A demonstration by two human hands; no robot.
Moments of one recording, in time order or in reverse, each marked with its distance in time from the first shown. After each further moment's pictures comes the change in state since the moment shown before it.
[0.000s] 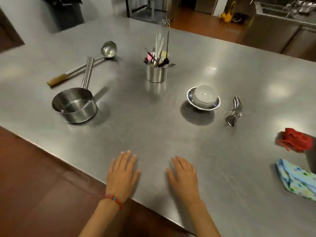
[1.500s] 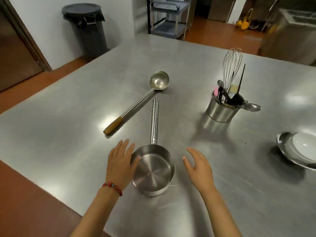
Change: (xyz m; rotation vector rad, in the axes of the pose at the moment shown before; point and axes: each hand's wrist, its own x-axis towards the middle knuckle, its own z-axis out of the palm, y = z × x) left_hand 0.253 -0.365 -0.118 -0.146 0.212 -0.072; right_hand 0.303 -0.271 0.120 0.368 -0.058 0.179
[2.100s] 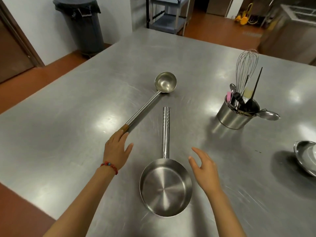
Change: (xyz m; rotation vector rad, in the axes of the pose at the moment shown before) left_hand 0.112 -0.080 0.010 -0.061 -0.083 -0.038; right_hand 0.050 -0.036 0.027 0.107 0.028 0.097
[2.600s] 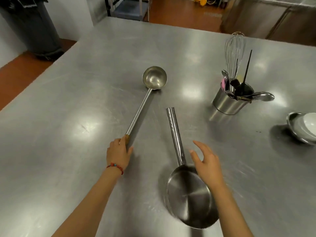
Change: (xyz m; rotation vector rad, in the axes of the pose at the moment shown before) left_hand 0.085 -0.063 0.020 0.027 -0.265 0.019; right_hand 0.016 -0.052 0.063 -0.009 0.171 0.161
